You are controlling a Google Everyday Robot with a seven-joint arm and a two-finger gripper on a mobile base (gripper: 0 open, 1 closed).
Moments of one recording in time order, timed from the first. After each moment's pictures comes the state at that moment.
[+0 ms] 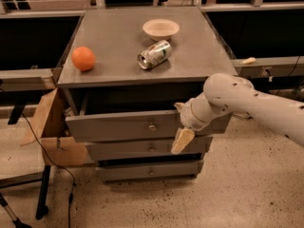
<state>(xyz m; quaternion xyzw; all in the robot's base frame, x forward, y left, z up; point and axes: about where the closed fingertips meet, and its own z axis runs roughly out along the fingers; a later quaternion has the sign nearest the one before) 0.589 -0.092 0.661 -0.66 0.70 0.08 0.25</state>
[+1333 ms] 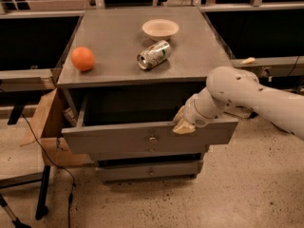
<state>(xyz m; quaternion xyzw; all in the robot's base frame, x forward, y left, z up) 0.586 -0.098 0.677 -0.66 0.71 0.07 0.23</state>
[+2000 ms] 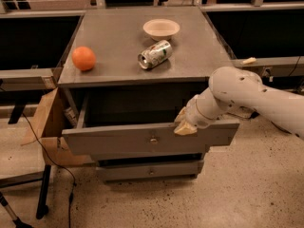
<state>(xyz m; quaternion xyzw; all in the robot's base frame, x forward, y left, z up) 0.578 -0.105 0.685 -0.67 0.70 0.07 0.24</state>
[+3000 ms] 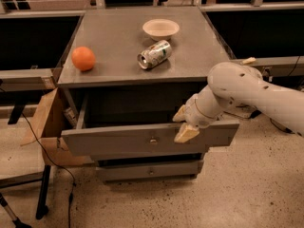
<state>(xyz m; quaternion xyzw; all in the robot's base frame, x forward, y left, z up) 0.565 -0.102 0.695 -0.70 0.67 0.07 0.22</state>
